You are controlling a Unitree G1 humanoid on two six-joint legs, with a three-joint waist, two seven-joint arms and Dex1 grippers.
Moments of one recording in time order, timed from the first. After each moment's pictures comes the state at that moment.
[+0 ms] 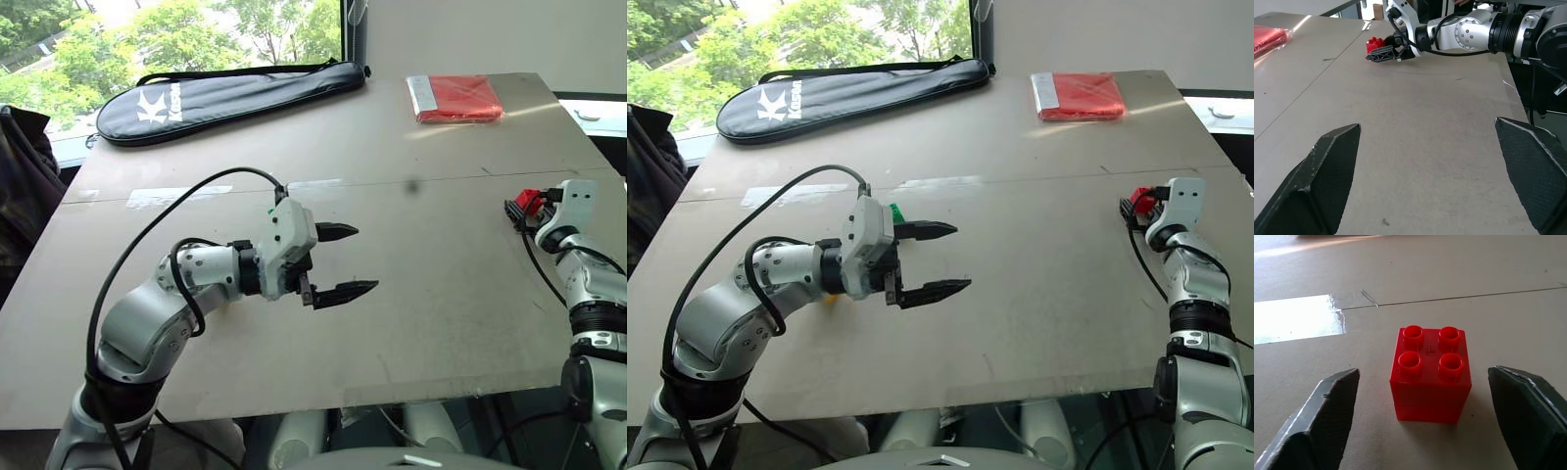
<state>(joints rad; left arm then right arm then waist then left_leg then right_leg) -0.33 0.69 -0.06 -0.62 -0.64 0.68 -0.83 -0.62 -0.52 -0.31 0.73 0.25 0.17 0.38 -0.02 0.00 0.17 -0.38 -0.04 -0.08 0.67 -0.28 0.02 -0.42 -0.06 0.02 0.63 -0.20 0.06</state>
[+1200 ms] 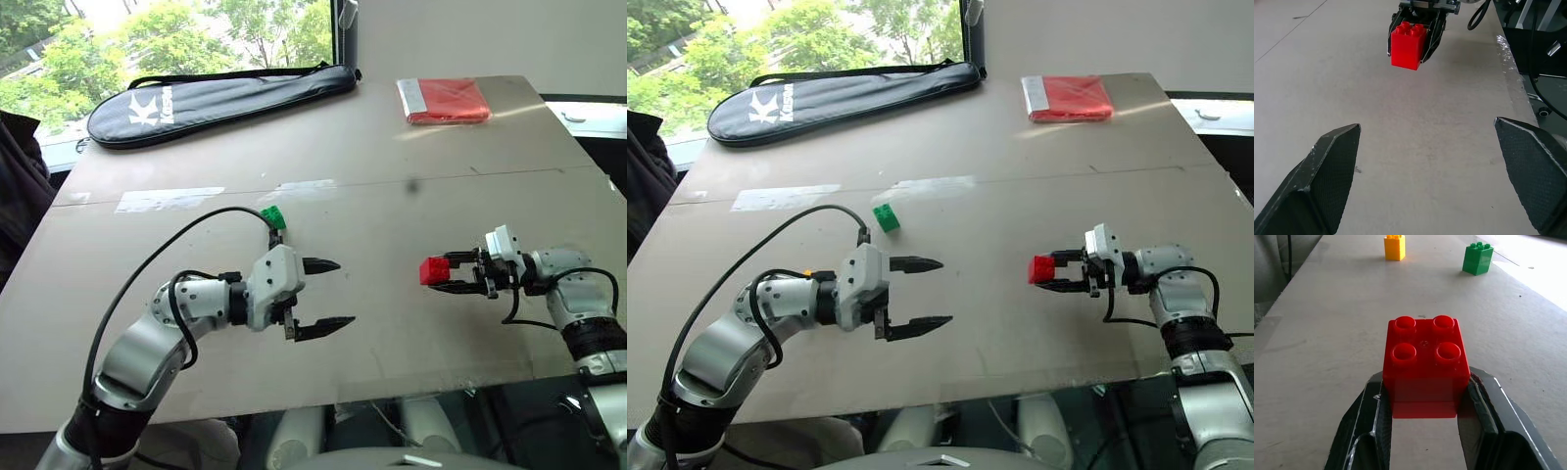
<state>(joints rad) -0.11 0.75 -0.09 -0.55 -0.47 0.43 -0.95 -0.56 -0.62 0.18 0.62 0.43 -0.25 1.56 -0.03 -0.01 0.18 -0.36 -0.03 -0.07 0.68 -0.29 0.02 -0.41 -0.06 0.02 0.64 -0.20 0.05</state>
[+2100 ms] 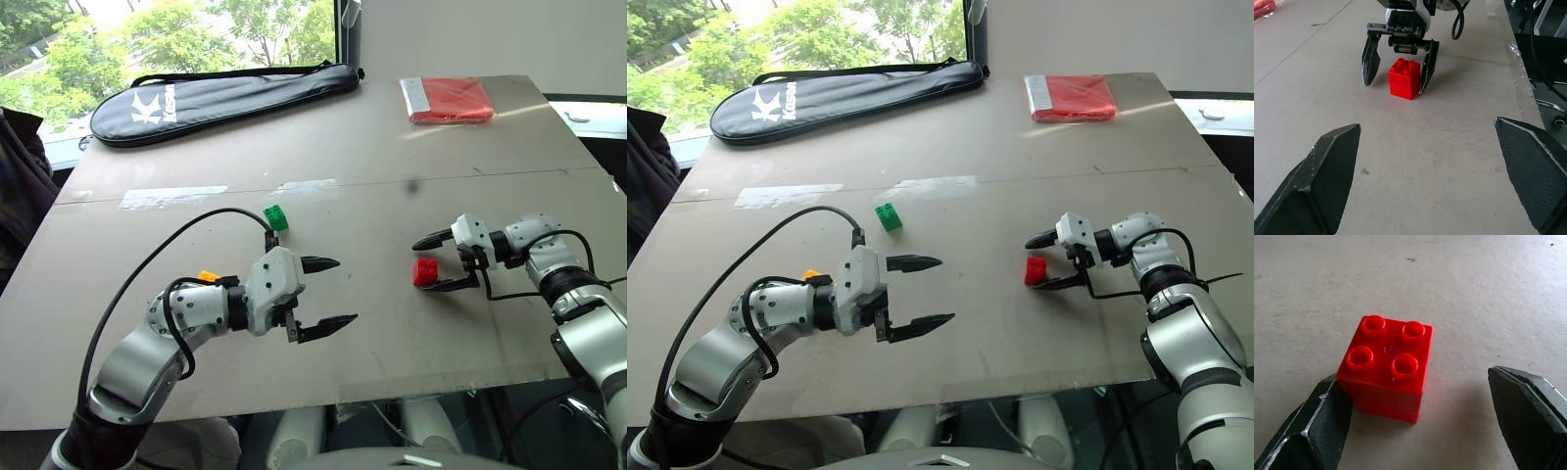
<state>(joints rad) -0.08 0.74 -0.08 -0.62 -0.48 0.45 -0.89 -0.90 -0.58 0.47 1.16 0.40 -0.55 1.56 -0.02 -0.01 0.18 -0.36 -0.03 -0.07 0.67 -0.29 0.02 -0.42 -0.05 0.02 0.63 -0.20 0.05</state>
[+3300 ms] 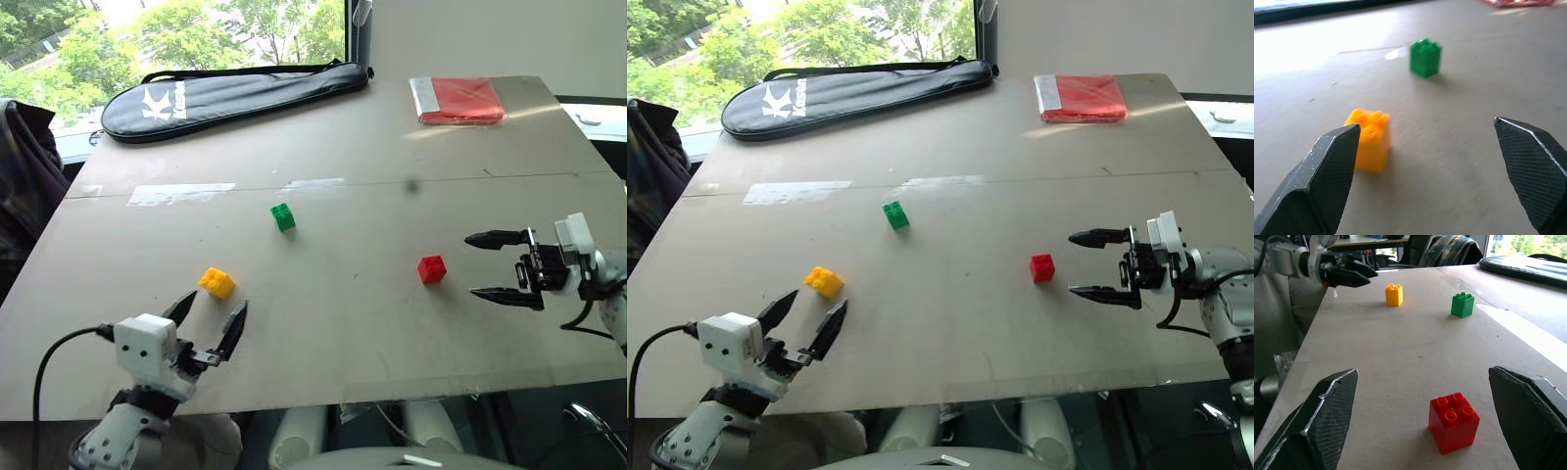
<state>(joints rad) 0.62 0.25 0.39 -0.56 -0.35 0.06 -0.47 -0.20 -0.84 0.00 0.17 0.80 -0.06 1.43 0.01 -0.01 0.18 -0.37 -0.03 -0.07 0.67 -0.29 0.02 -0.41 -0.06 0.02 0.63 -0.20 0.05</state>
